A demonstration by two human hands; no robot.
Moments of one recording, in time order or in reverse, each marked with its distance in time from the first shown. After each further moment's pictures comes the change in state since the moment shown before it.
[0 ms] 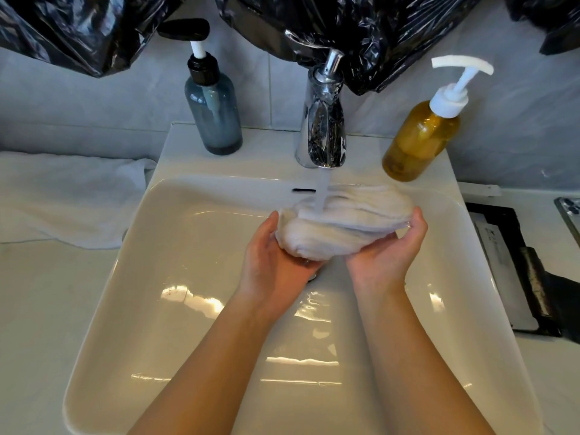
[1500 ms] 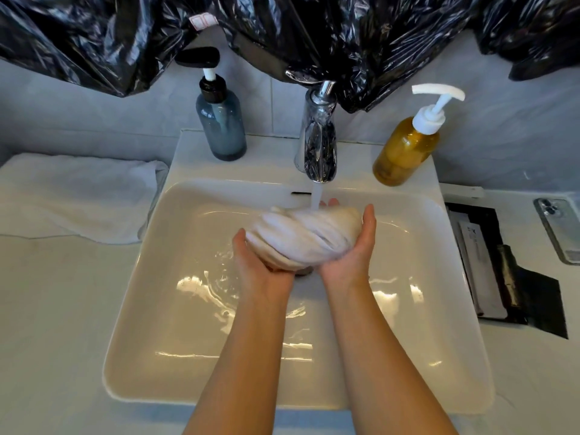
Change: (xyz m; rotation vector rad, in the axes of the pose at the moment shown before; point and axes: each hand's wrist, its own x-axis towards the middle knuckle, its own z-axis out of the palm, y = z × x) left_hand -0.014 0.010 0.023 -0.355 0.479 0.074; right_hand -0.028 0.016 0.027 -0.147 0.091 0.212
